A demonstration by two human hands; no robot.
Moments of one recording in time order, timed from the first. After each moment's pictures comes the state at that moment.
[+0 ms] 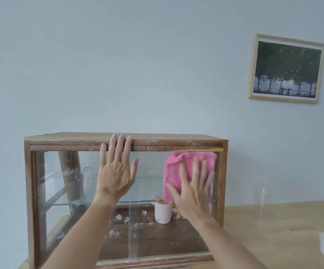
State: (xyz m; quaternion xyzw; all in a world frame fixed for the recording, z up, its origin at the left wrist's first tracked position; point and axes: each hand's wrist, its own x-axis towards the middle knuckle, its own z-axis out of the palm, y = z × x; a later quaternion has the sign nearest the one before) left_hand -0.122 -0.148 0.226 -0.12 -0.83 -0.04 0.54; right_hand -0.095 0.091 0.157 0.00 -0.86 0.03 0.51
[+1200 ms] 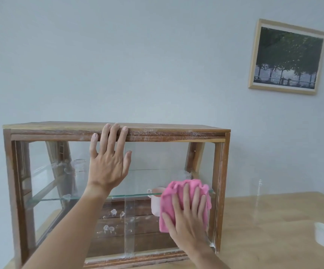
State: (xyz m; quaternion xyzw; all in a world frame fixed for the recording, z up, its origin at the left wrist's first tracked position) left_hand -0.152 -0.157 0.216 -0.10 -0.76 0.01 0.64; right_hand -0.091 0.085 0.051 0.04 -0.87 -0.01 0.49
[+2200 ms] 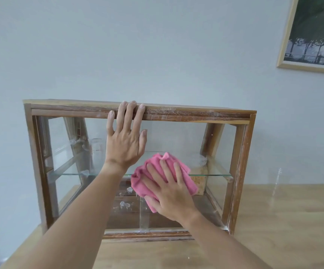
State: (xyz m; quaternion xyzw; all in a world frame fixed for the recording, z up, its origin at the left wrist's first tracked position) left_hand -0.153 -0.155 0.216 -0.11 -0.74 0.00 0.66; right_hand -0.120 0.025 0.086 0.27 -0.82 -0.15 0.49
